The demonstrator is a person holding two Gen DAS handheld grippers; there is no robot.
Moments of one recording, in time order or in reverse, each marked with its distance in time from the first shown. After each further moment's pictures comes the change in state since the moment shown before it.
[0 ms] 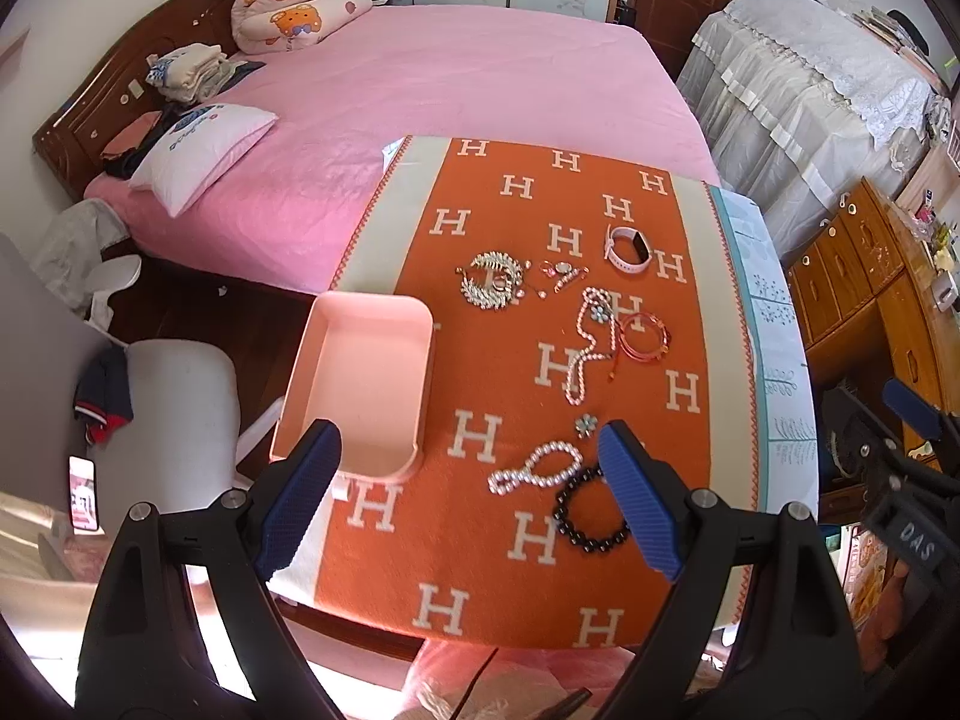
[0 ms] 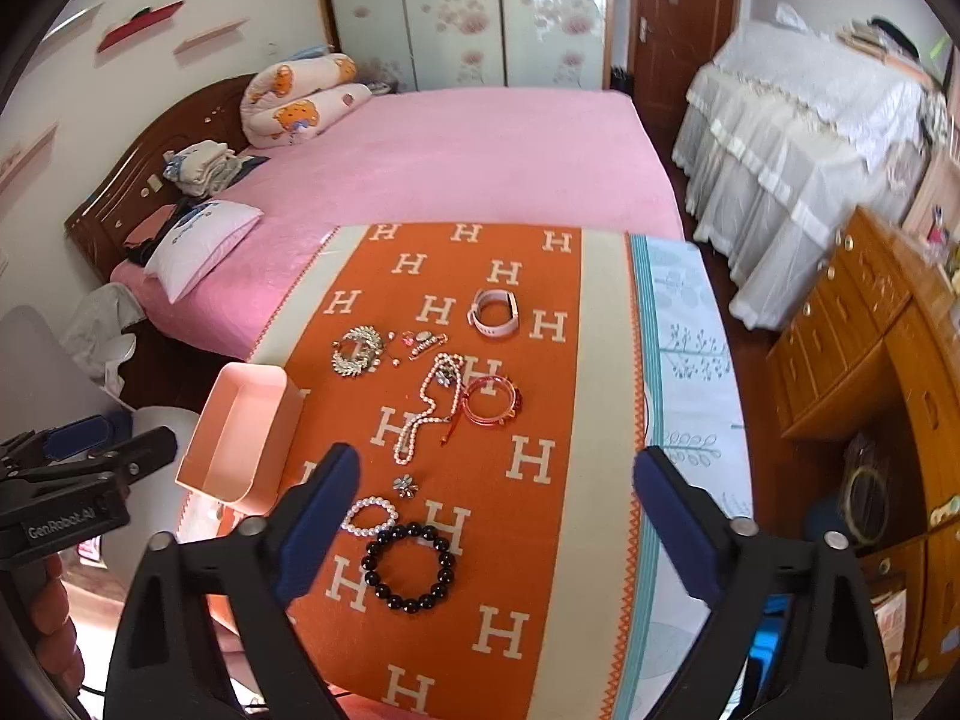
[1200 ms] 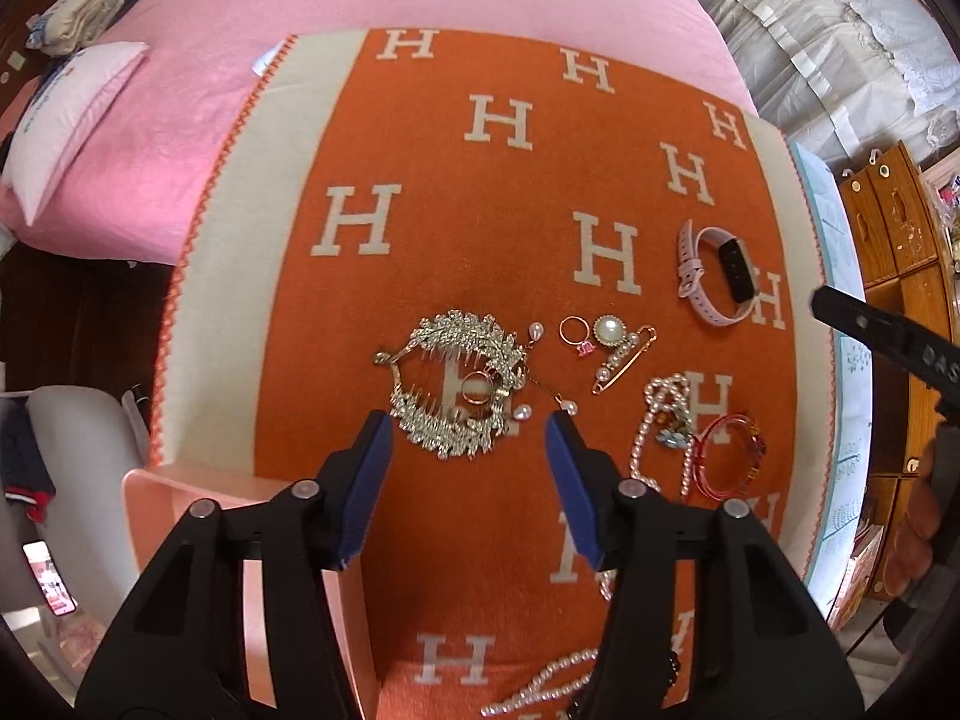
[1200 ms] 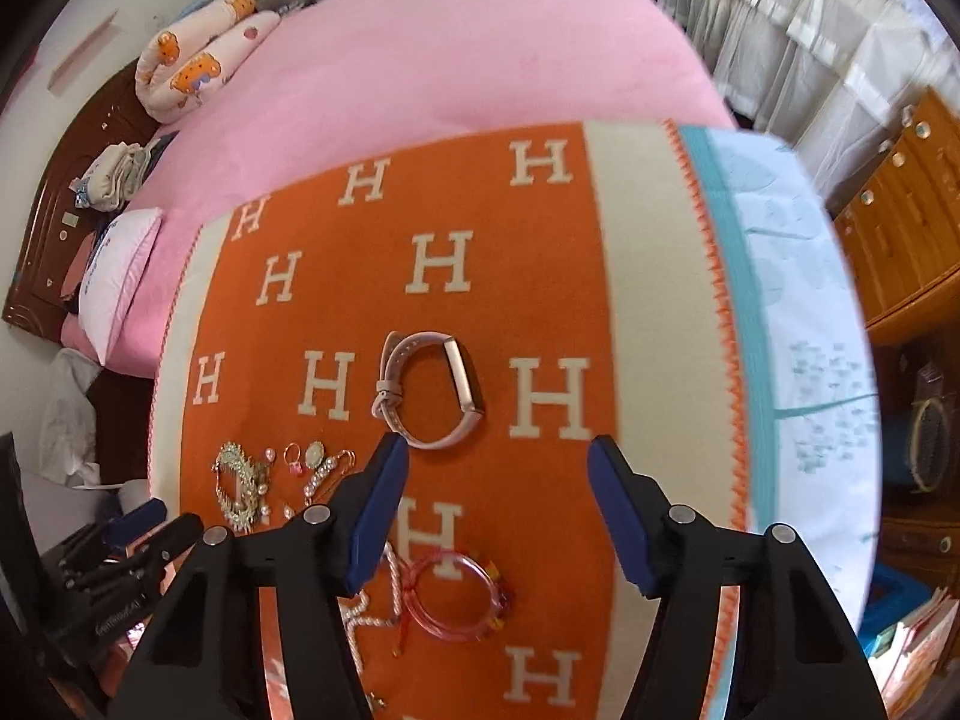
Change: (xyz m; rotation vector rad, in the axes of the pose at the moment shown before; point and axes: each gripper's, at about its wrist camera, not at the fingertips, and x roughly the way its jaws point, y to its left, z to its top) left arm 0.294 -0.018 0.144 0.055 0.290 -0.125; right arm 0.347 -0.065 0.164 0.187 0.346 0.025
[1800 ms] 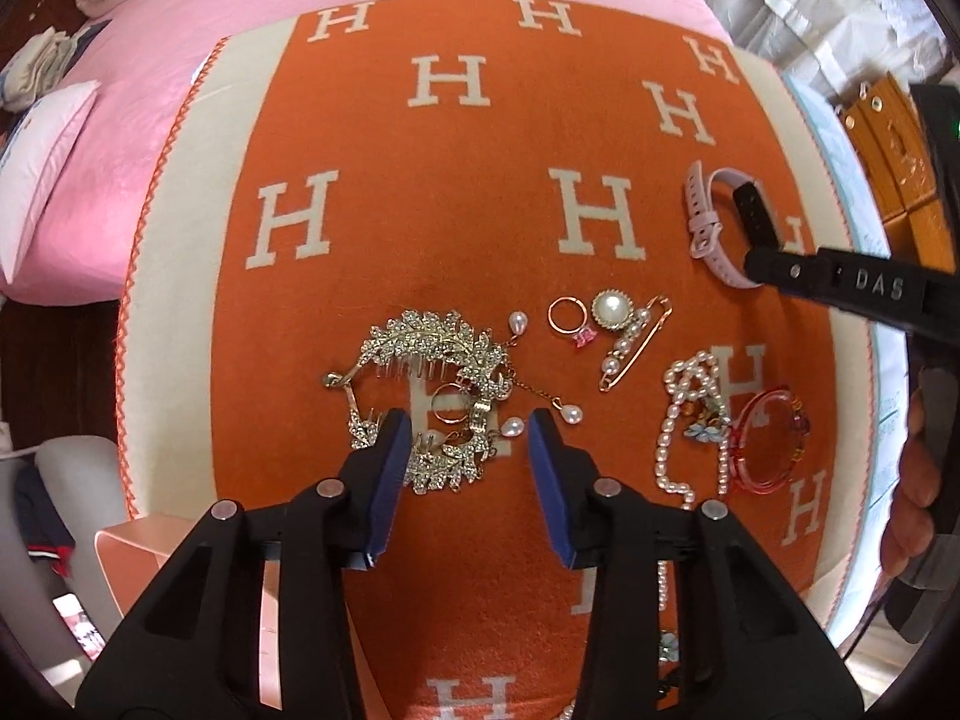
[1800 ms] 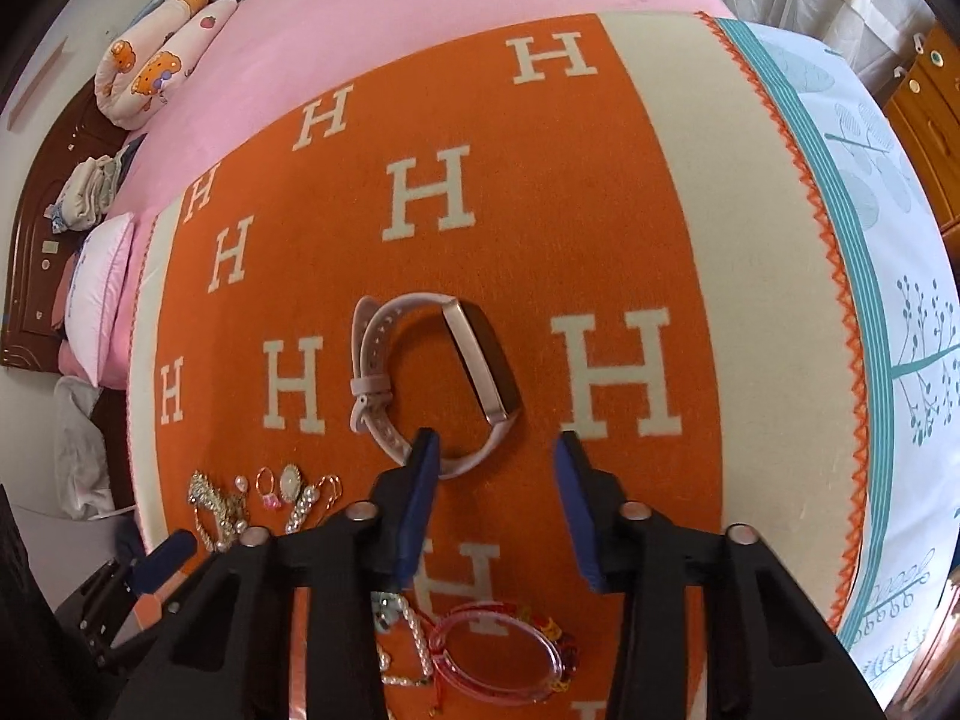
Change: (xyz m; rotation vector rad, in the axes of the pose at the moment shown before) left arm 0.043 -0.022 0.003 0.137 0.041 0.034; right arm 0.085 0.013 -0.002 0.093 0.131 -0.001
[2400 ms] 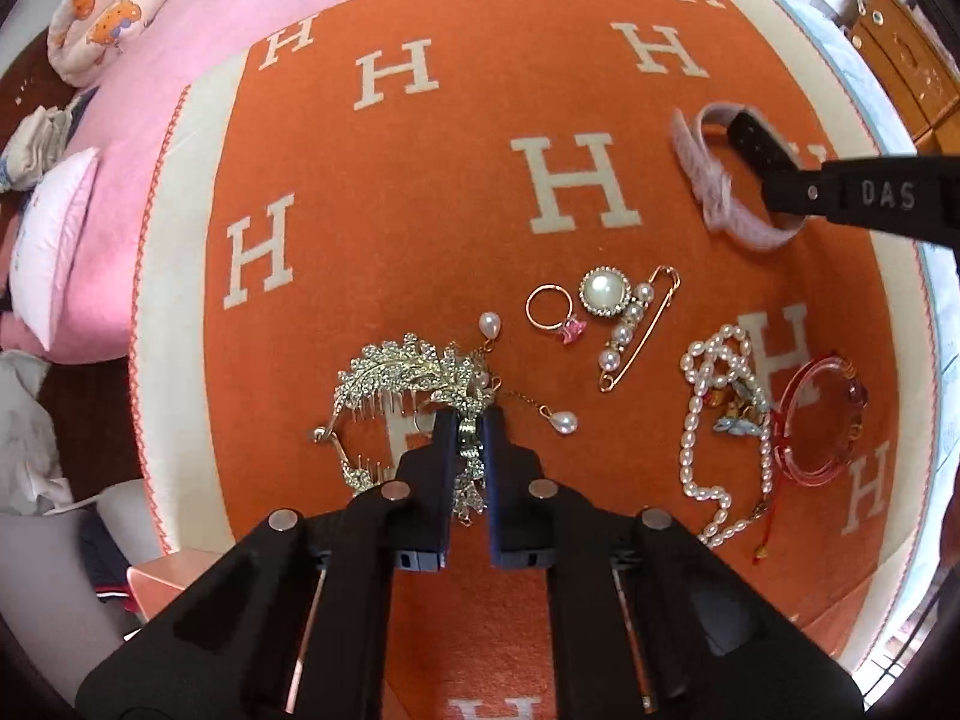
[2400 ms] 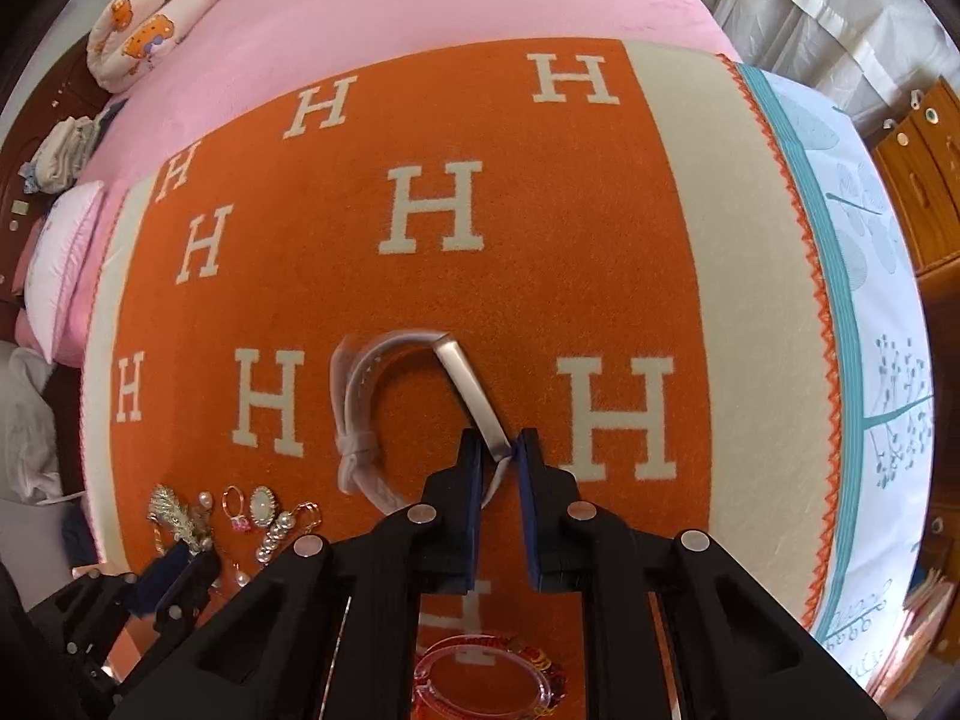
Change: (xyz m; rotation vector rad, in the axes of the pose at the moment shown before) left arm 0.021 -0.042 0.002 0.153 0.022 0.152; right arm 0.007 0.030 0.014 -0.077 -0.003 -0.098
